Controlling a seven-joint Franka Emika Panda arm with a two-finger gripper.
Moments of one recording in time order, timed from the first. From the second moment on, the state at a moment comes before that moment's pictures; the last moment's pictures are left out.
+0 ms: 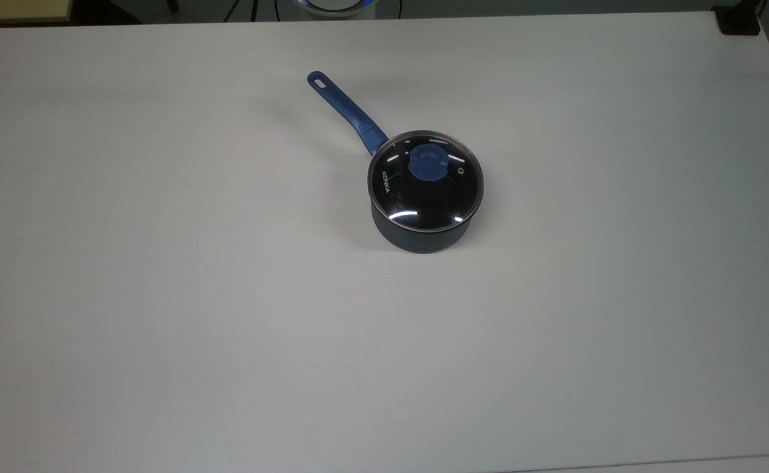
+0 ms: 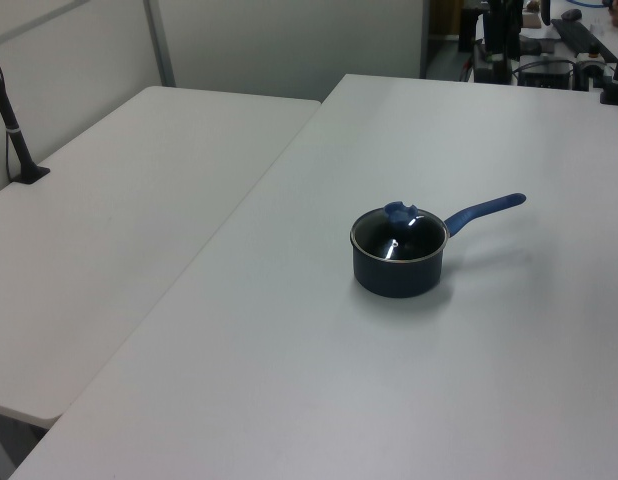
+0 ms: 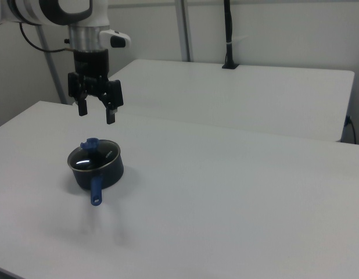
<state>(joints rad) 0.00 0.02 -0.05 -1.53 0.01 1.33 -0.01</state>
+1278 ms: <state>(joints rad) -0.02 0.02 -0.05 -1.51 0.00 1.37 -0.01</state>
